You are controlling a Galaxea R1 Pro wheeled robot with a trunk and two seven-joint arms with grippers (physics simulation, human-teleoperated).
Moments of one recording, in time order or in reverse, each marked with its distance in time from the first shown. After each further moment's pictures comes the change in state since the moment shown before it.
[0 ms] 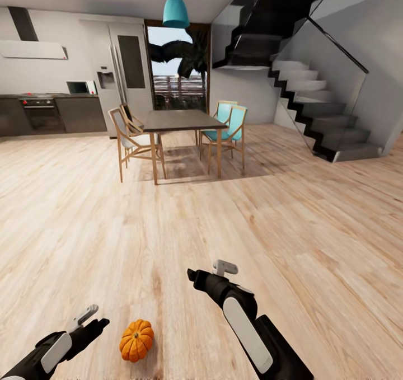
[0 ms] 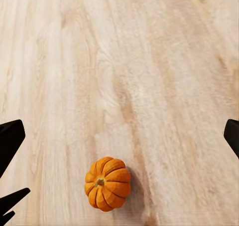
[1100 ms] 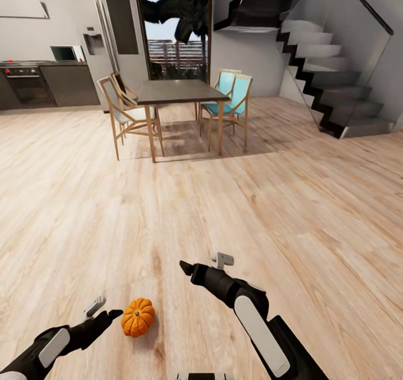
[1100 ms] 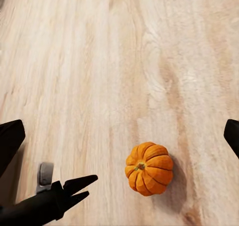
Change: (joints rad) left arm -0.014 0.014 0.008 -0.008 0.012 0.136 -0.276; right arm 0.019 -0.058 -0.002 -0.143 -0.053 0.043 0.210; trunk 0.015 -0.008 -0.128
